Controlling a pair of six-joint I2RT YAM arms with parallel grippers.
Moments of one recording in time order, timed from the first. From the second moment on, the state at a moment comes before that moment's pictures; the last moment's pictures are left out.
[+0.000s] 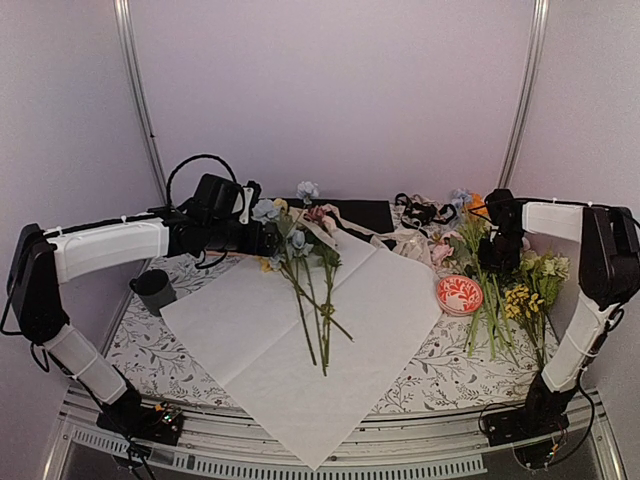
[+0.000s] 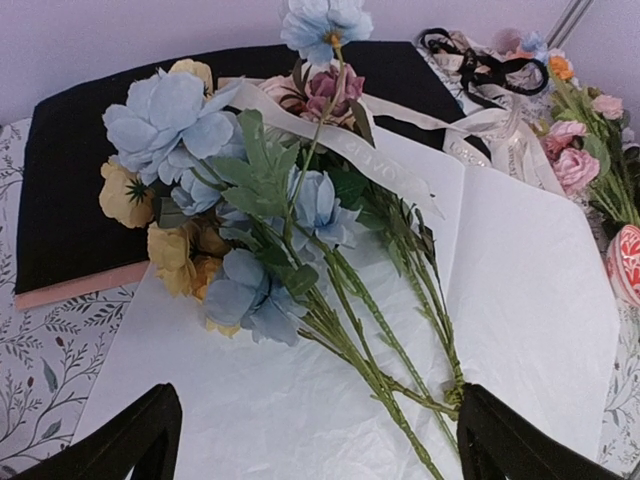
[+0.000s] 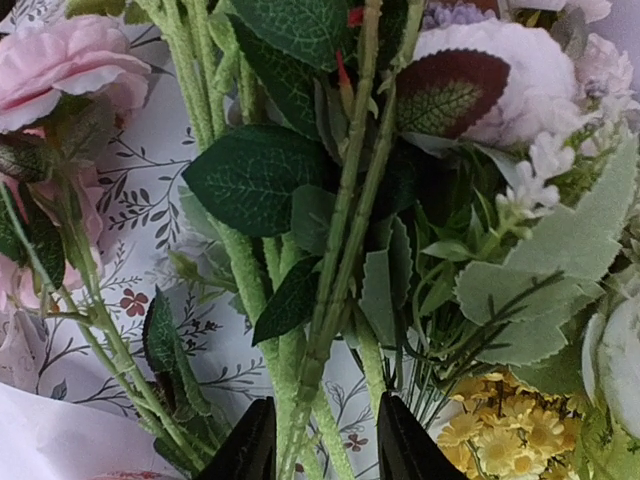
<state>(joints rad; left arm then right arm) -0.60 1.56 1.15 -0.25 -0.09 -0.28 0.08 1.77 1.23 -0.70 0.21 0.34</state>
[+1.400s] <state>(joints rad) -0.59 1.56 1.15 -0.25 -0.08 -0.28 0.00 1.62 1.24 -0.64 0.27 0.27</state>
